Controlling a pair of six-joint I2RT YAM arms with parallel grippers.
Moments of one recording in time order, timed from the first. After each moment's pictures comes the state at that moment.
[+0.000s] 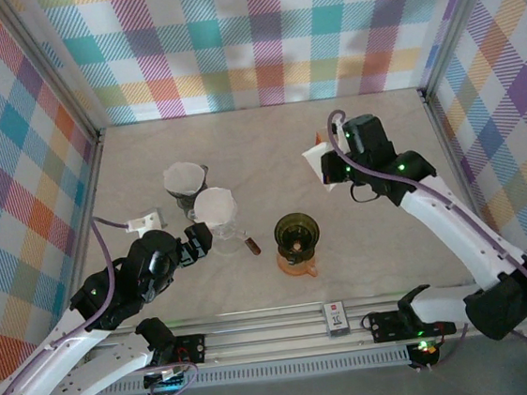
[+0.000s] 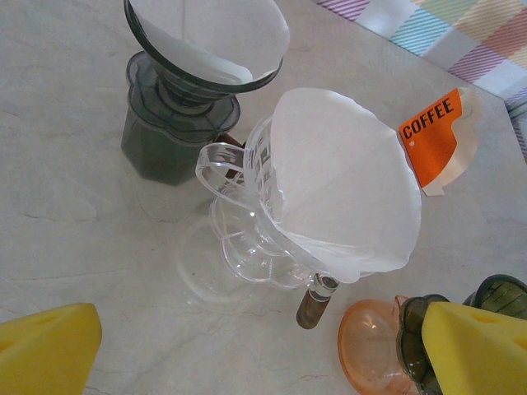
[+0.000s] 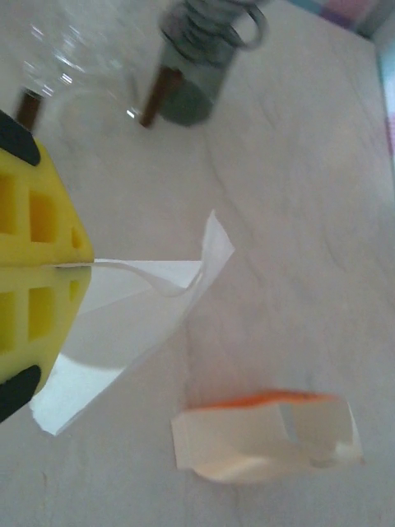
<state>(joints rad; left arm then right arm) -0.83 0.64 0.86 -0.90 -0.46 -0.89 0.51 1.23 1.29 -0.76 -0.03 0.36</state>
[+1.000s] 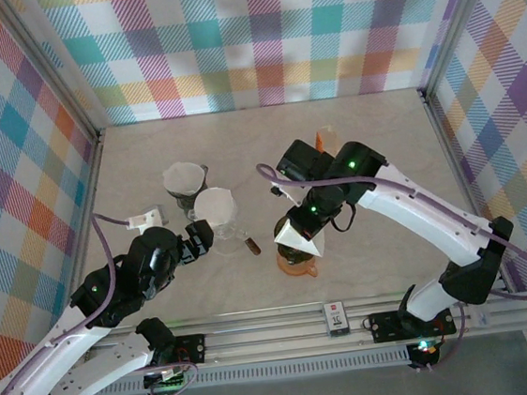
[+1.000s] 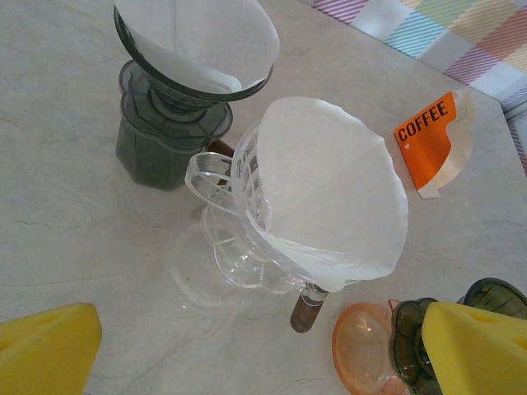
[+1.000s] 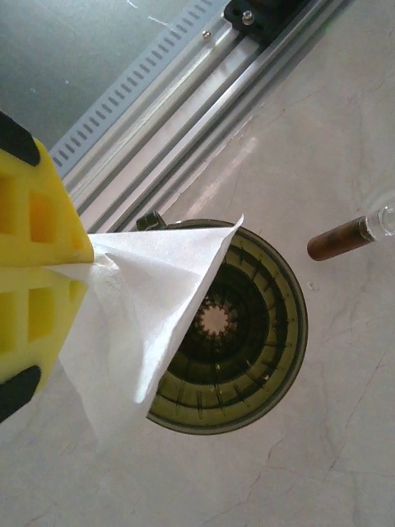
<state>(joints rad) -0.83 0.66 0.88 -0.89 -0.46 -0.88 0.92 1.51 1.73 -1.47 -0.08 0.18</state>
